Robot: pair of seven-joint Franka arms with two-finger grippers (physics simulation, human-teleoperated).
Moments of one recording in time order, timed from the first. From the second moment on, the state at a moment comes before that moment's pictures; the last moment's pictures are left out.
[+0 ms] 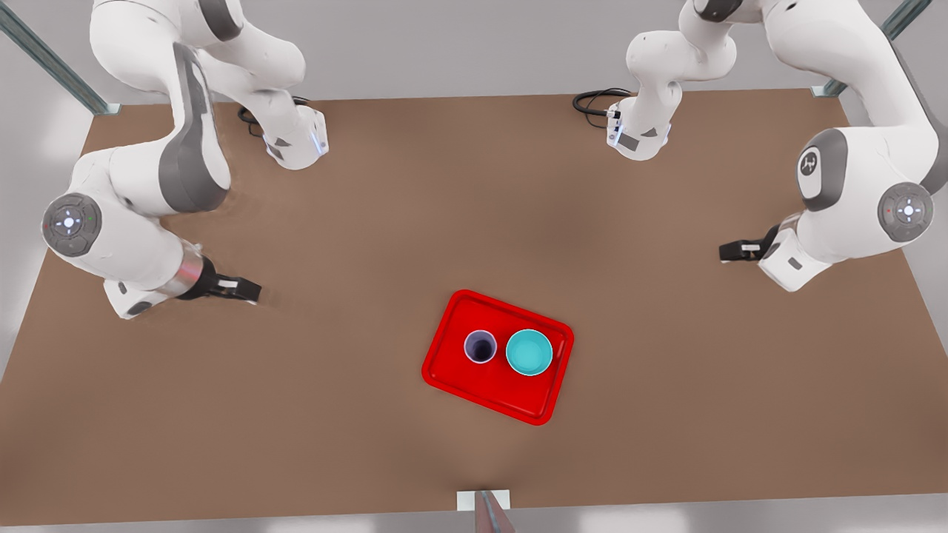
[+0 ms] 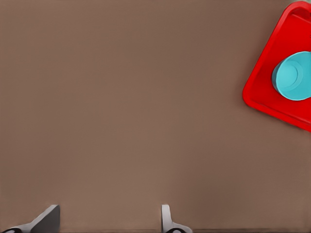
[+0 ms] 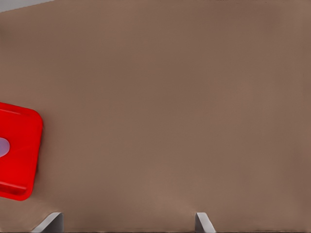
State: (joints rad) left arm -0.08 0.22 0.08 -1.48 -0.03 1.44 0.00; right arm 0.02 0.24 0.02 -1.36 0.05 1.49 0.22
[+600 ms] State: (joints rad) left arm -0.09 0.23 0.09 -1.48 -0.07 1.44 0.00; right arm -0.03 0.25 0.00 -1.41 0.06 1.51 0.04
